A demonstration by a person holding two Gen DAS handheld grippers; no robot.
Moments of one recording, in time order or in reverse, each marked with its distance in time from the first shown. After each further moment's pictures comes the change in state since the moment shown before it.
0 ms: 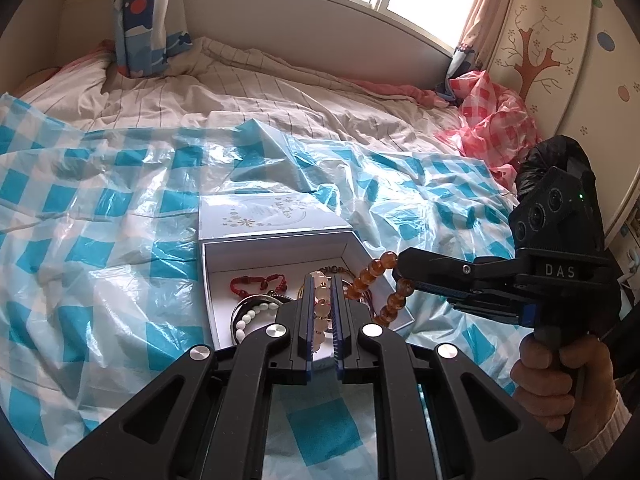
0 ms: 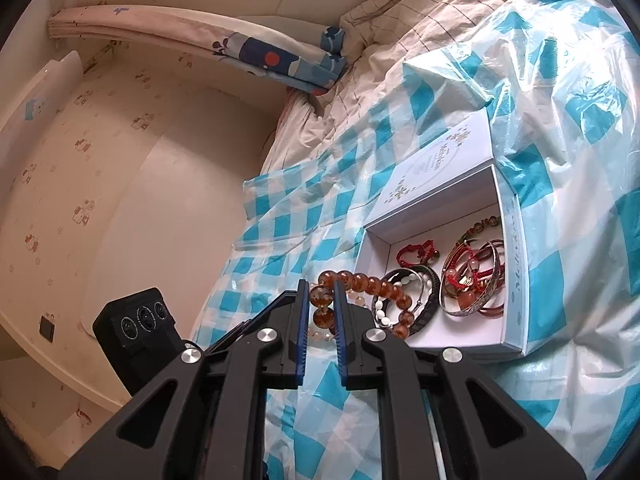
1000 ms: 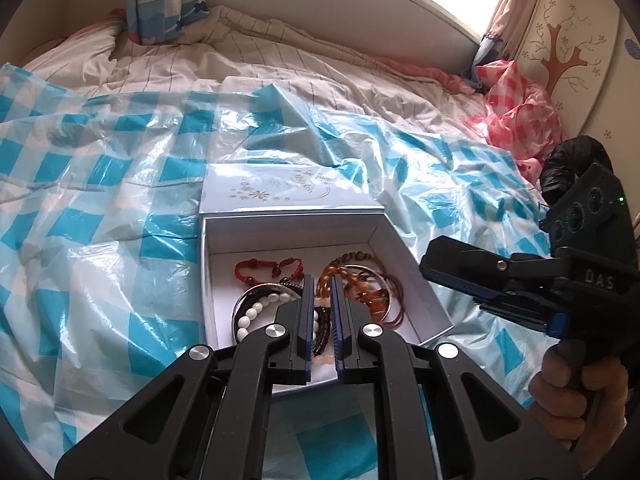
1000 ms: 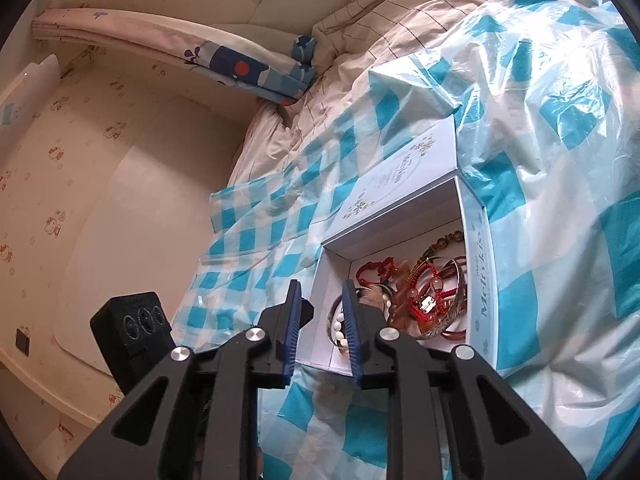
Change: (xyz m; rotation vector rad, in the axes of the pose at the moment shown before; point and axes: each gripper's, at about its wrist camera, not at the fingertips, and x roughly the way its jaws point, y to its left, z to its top) left arm 0.049 0.016 -0.004 -0.054 0.079 0.050; right arm 0.011 -0.019 0.006 0.012 -0.040 -0.104
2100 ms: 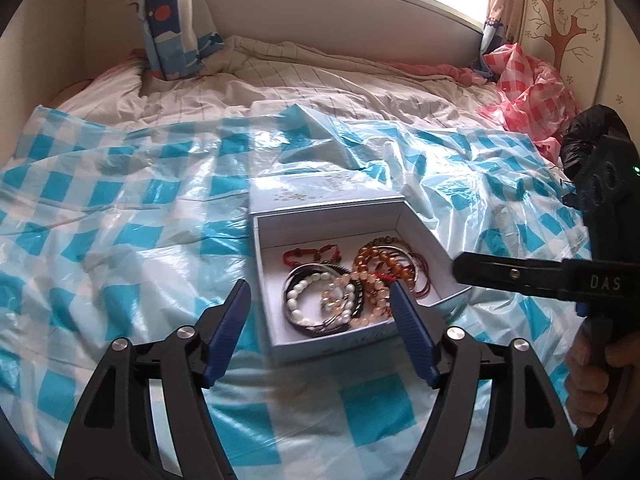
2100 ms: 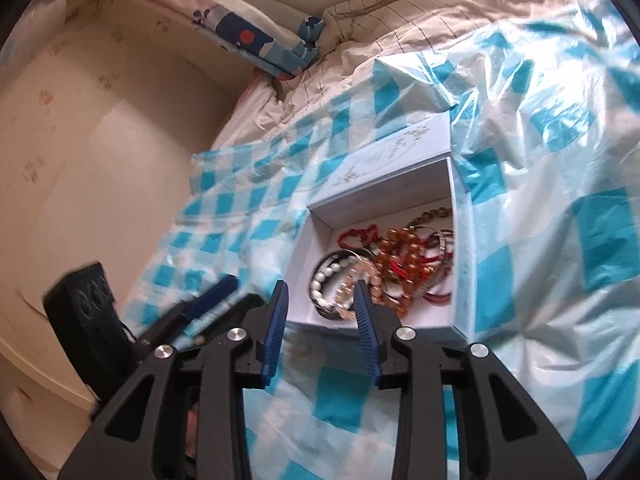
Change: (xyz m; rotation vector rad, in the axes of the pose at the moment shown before) left arm -0.052 -0.008 -0.025 0.102 -0.058 0.166; right arm -0.009 0.021 -0.024 -0.167 0.062 -0.155
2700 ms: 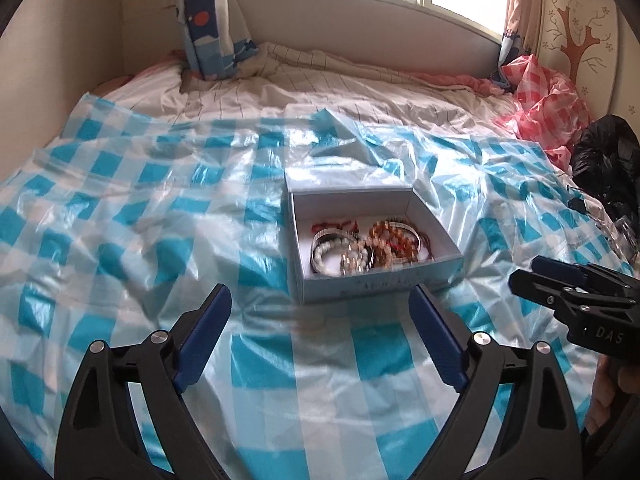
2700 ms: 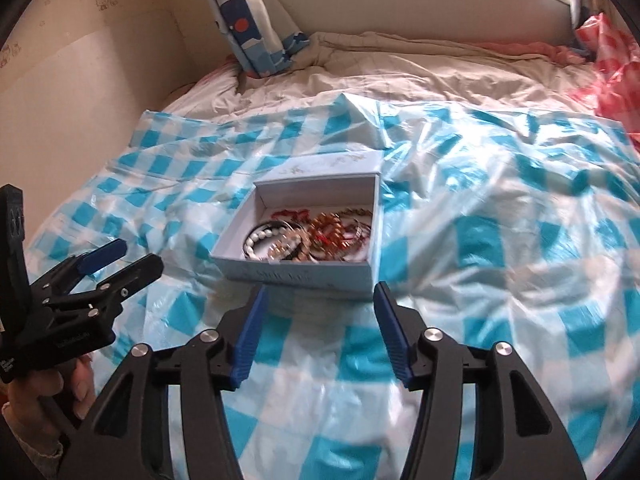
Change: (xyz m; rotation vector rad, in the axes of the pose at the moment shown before) left arm -0.065 0.000 -0.040 -0.061 -0.009 0.081; right arm -0.057 0.055 -0.065 -0.258 -0.089 -0.436
